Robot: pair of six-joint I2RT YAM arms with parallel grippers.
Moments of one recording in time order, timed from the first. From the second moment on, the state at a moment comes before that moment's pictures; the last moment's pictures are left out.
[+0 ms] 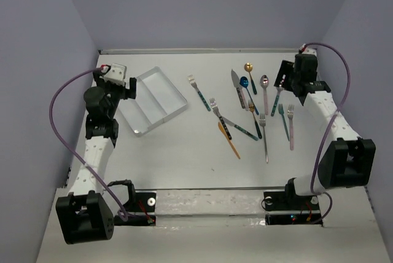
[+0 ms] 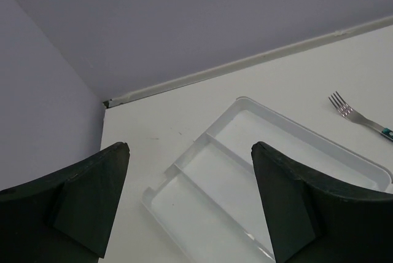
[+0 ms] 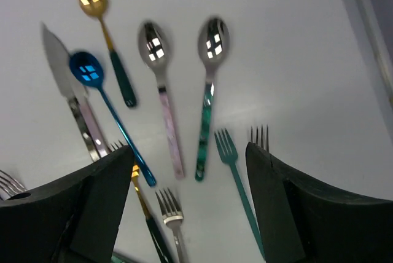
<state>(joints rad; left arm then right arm) 0.08 1.01 0.64 0.40 0.24 0.22 0.03 1.41 1.22 -0.31 0.19 0.23</state>
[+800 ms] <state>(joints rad) 0.08 0.99 0.57 0.06 0.22 0.29 -0.12 1.77 1.14 -0.74 0.28 0.35</state>
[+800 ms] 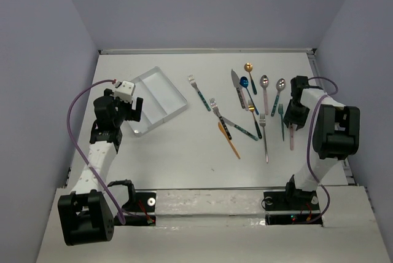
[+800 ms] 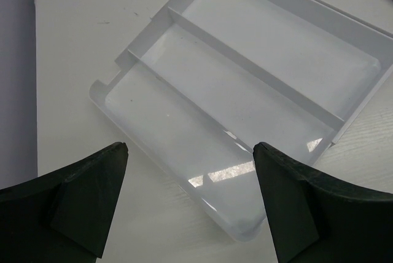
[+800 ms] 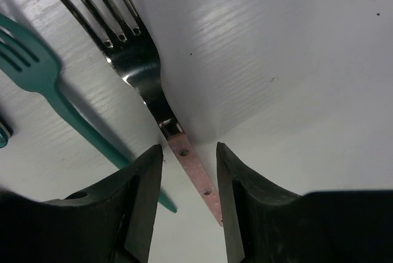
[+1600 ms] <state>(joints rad) 0.08 0.99 0.57 0.07 0.16 0.29 -0.12 1.81 1.16 -0.74 0.26 0.32</state>
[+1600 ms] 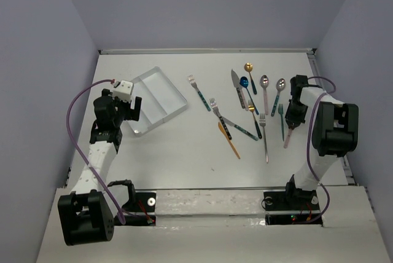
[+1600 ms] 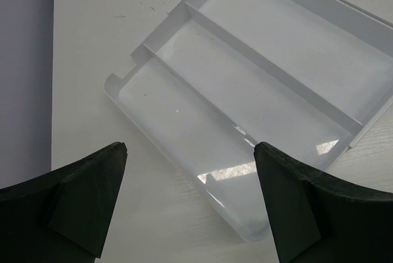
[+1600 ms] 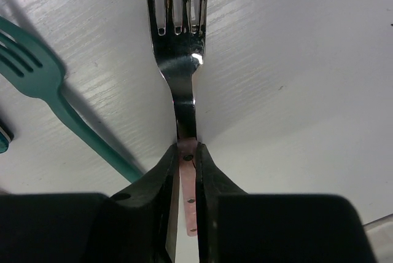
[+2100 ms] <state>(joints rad) 0.16 0.99 0.55 0.11 0.10 0.27 0.21 1.75 1.60 -0.80 0.45 0.28</state>
